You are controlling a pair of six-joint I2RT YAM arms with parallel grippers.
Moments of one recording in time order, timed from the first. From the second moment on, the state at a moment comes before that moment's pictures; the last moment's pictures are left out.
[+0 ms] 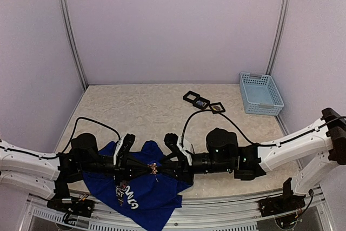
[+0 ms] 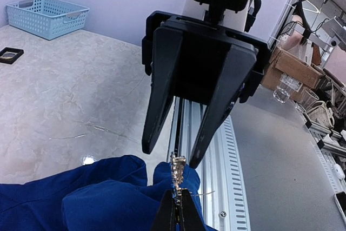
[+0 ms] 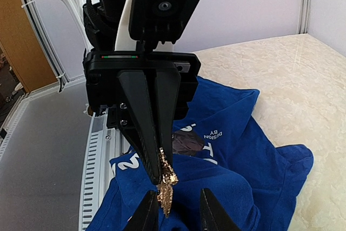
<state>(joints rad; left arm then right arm) -1.03 1.04 0.26 0.62 0.48 -0.25 1.30 1.50 0.74 0.51 -0.15 0.10</state>
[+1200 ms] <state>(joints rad) -1.04 0.94 0.24 0.57 0.36 -0.23 1.30 1.56 0.79 0.40 -0.03 0.04</state>
